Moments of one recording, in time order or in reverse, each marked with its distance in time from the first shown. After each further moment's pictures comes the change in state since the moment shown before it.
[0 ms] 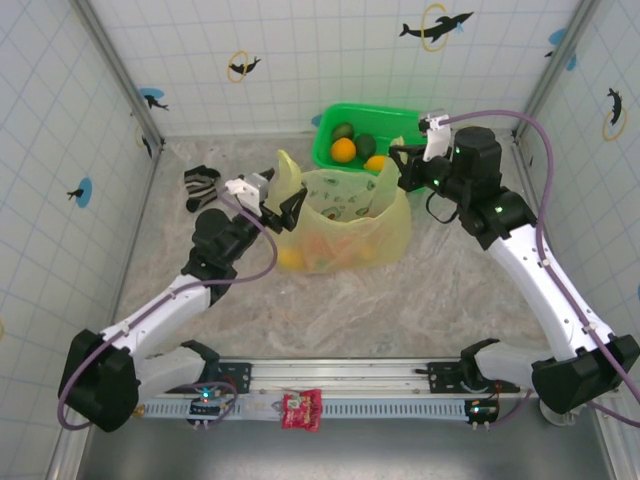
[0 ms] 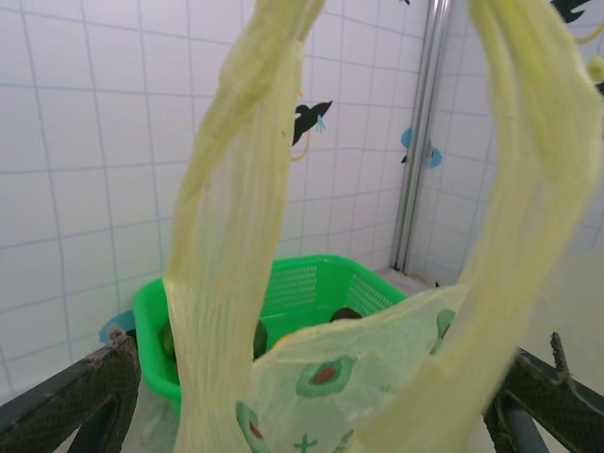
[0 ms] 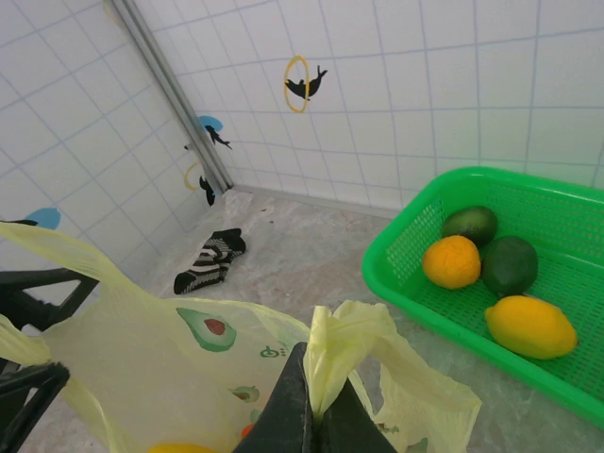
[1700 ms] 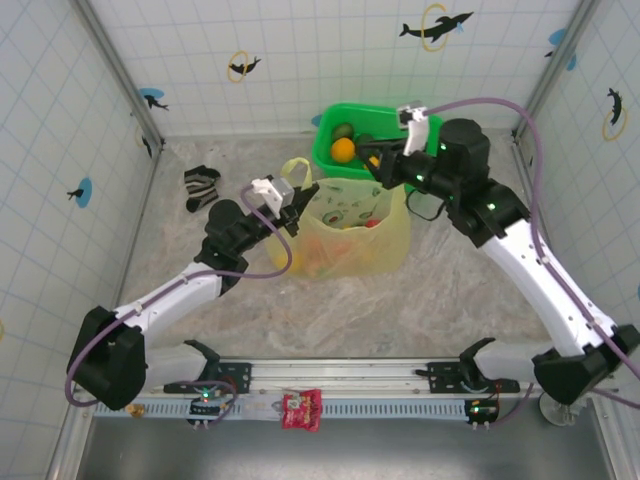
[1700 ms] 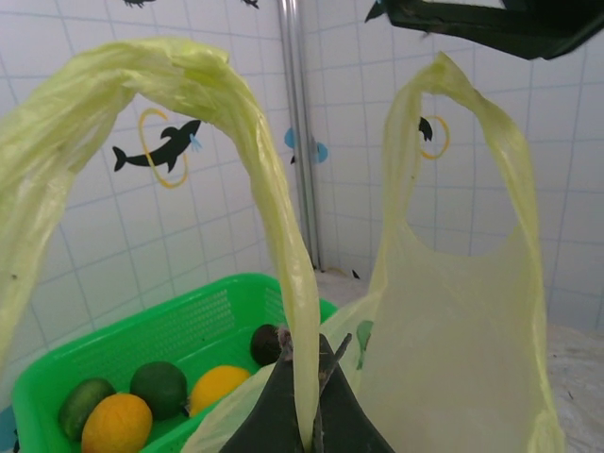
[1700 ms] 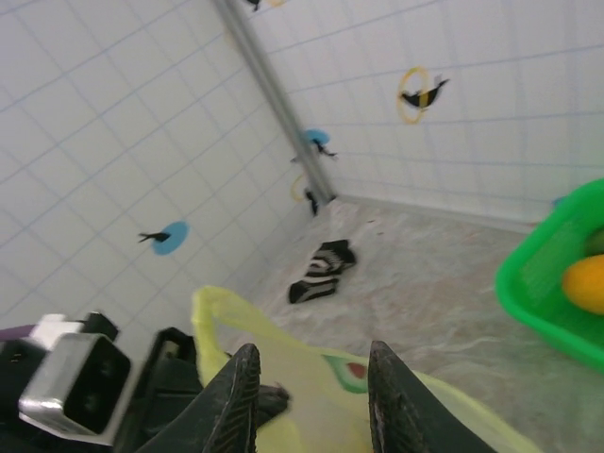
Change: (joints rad) left arm -0.061 0.103 0.064 0.045 0.228 0.138; right arm 0.167 0.075 0.169 -0.029 -0.047 0.151
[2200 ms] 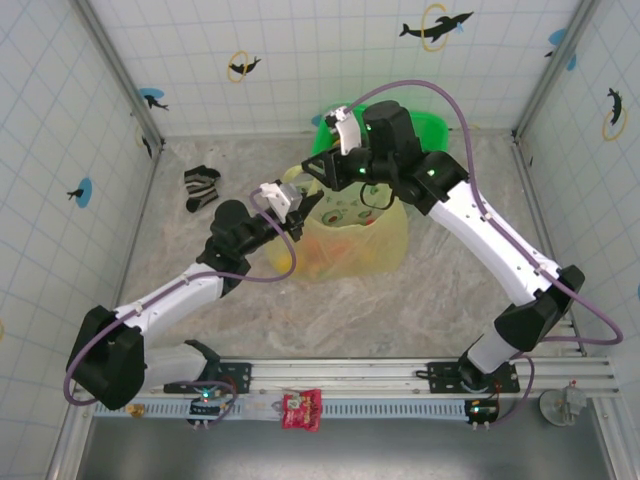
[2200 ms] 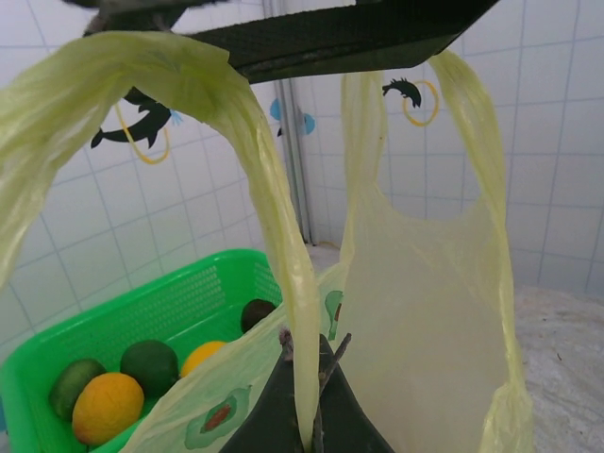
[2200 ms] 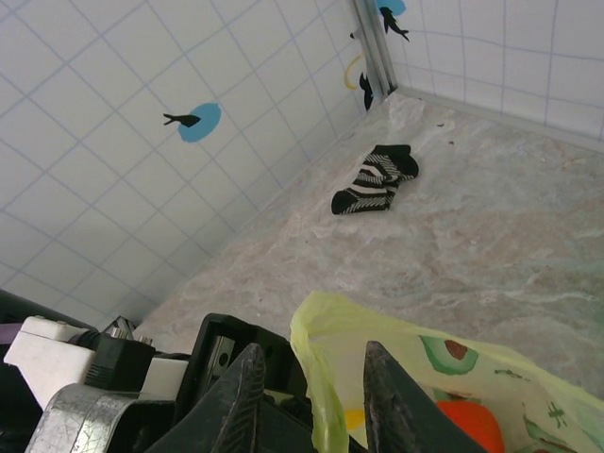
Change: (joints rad) left arm -0.026 0.000 0.003 -0.068 -0.007 0.051; right arm 0.149 0.309 0.321 -0.247 -0.023 -0.105
